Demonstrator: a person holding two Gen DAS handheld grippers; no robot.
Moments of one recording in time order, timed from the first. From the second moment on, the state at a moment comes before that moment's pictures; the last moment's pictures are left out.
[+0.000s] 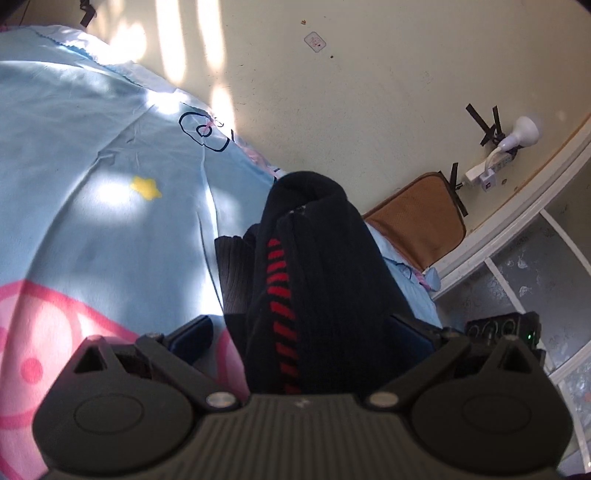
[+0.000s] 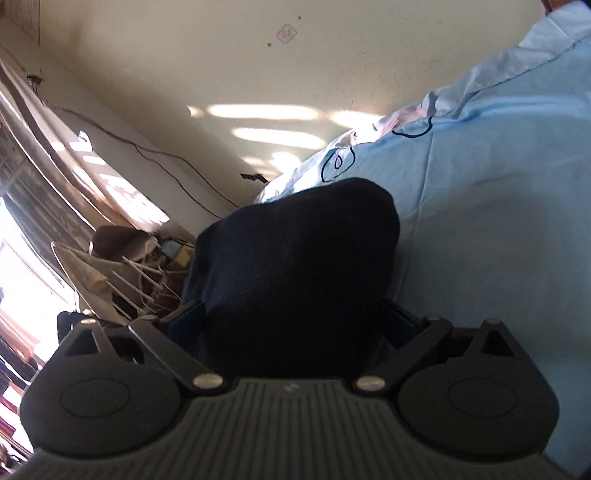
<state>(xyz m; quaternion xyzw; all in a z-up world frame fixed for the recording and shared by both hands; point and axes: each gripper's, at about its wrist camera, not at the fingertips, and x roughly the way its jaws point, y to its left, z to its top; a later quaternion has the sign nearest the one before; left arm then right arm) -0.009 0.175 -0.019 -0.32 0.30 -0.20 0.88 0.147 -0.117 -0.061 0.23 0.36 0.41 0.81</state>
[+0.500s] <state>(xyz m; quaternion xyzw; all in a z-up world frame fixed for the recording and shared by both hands) 0.161 0.120 0.038 -0.28 0.28 -0.27 0.88 0.225 -0.165 -0.015 0.28 0.21 0.31 0.88</state>
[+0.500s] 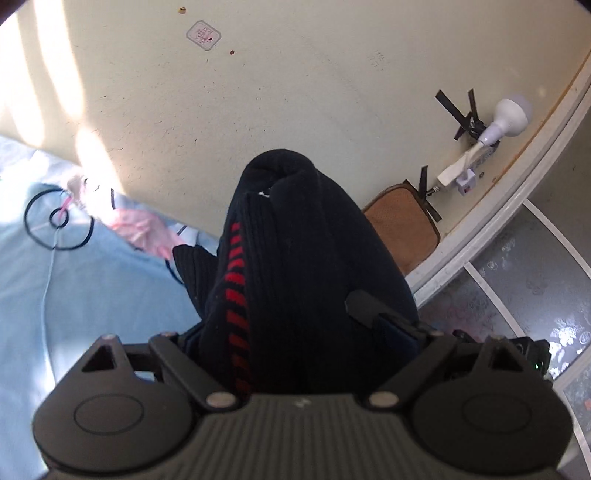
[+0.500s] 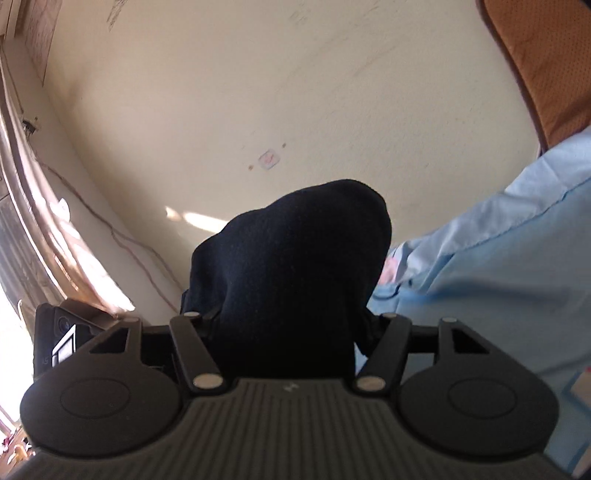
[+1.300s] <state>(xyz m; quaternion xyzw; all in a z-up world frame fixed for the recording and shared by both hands) 0.072 0.068 0.012 -0.12 0.28 -0.04 0.95 0.171 -0.205 -0.053 0.25 0.27 0.16 0.92</state>
